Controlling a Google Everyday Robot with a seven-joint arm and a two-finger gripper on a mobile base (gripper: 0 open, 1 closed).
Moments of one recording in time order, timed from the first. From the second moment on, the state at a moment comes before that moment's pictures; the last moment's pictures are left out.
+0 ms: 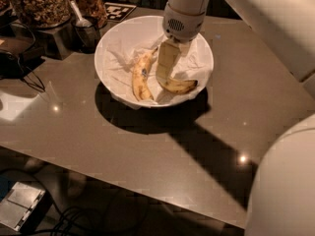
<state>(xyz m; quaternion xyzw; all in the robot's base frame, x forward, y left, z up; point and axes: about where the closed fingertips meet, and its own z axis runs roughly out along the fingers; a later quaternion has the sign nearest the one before) 0.606 -0.053 0.911 -0.51 0.86 0.04 0.08</state>
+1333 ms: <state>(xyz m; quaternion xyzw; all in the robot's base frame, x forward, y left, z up) 0.630 -0.046 0.869 -0.51 0.86 0.06 0.04</state>
